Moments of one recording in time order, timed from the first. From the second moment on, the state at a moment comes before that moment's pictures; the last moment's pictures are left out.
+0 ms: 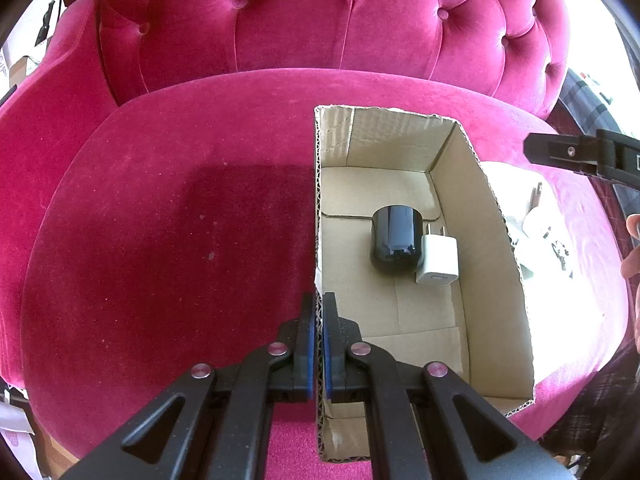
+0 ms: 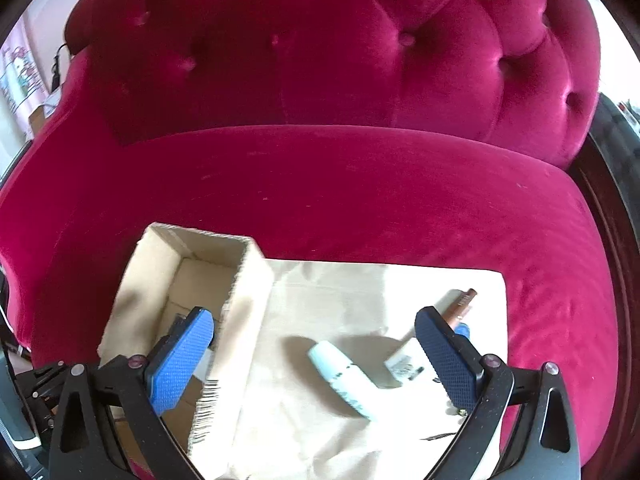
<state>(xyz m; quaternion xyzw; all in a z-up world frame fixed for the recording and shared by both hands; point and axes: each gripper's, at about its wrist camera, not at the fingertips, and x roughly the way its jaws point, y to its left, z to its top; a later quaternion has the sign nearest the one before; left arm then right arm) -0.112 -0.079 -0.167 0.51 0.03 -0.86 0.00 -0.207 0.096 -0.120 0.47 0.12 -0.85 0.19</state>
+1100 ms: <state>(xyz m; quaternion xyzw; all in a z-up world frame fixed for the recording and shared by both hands) -0.108 -0.081 -0.166 0.51 0.04 -0.86 0.00 -0.232 0.172 -0.157 0.54 0.09 -0.83 0.09</state>
